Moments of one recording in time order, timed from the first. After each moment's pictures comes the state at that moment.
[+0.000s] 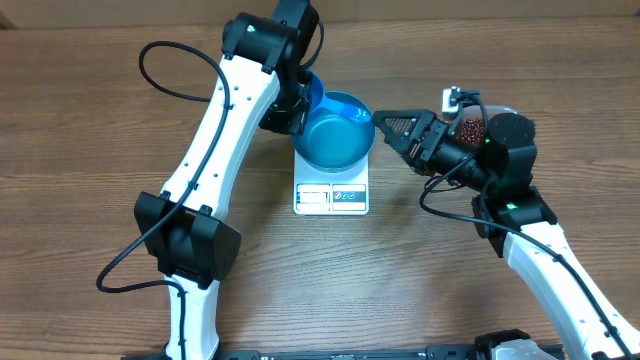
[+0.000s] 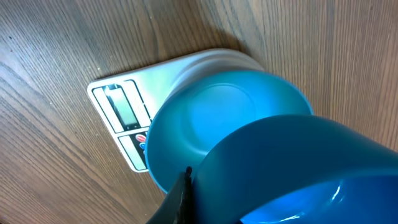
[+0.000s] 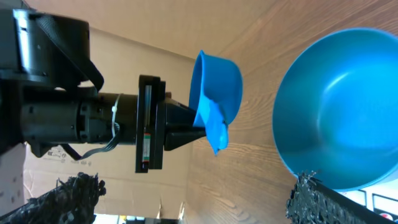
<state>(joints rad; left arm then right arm) -0.40 2.15 2.29 -1.53 0.05 -1.73 0.18 1.28 0.77 0.25 -0.78 1.06</state>
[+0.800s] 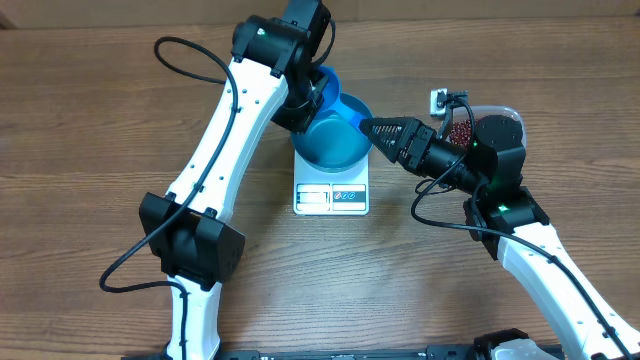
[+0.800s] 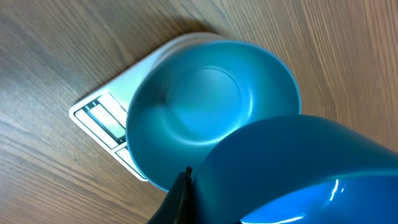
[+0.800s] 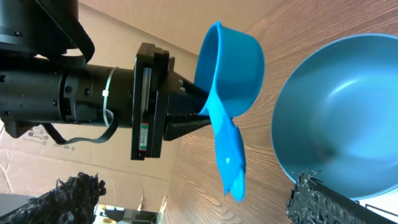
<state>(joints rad) -0.44 2.15 2.29 -1.46 0.05 -1.47 0.22 1.28 0.77 0.25 -0.75 0.95</state>
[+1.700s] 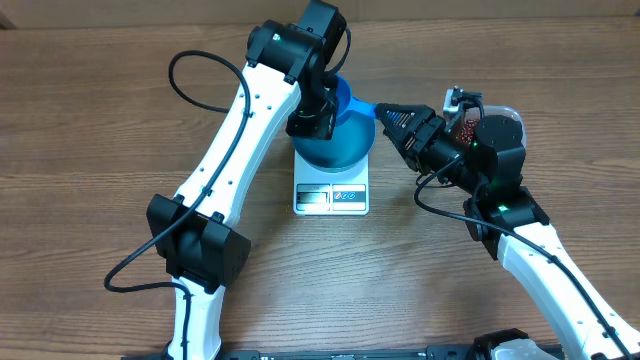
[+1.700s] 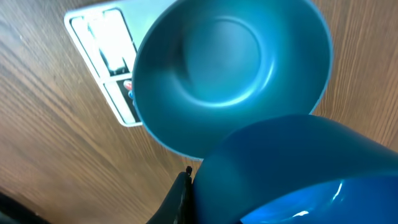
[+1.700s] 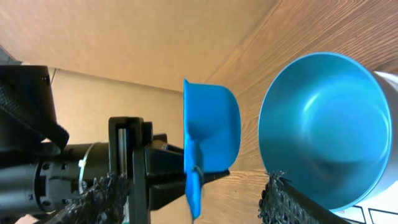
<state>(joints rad) -0.48 2.15 2.29 -1.48 0.15 -1.86 0.22 1.28 0.77 0.25 -0.57 1.17</state>
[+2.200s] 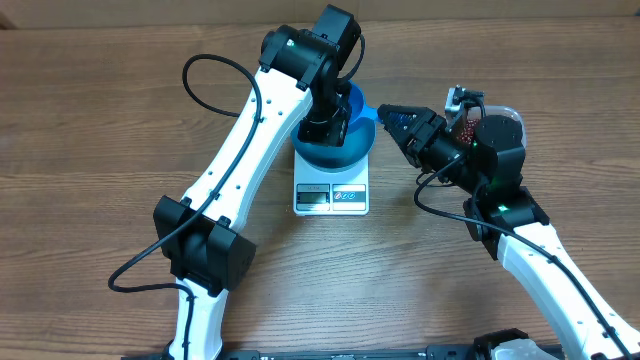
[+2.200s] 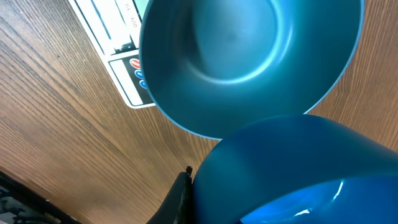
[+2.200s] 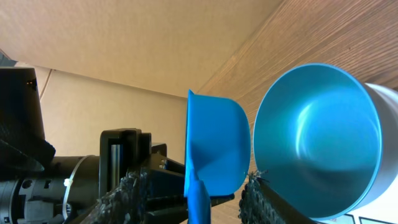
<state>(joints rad) -0.52 2.15 2.29 -1.49 0.18 -1.87 0.22 1.28 0.77 0.25 -0.54 1.13</state>
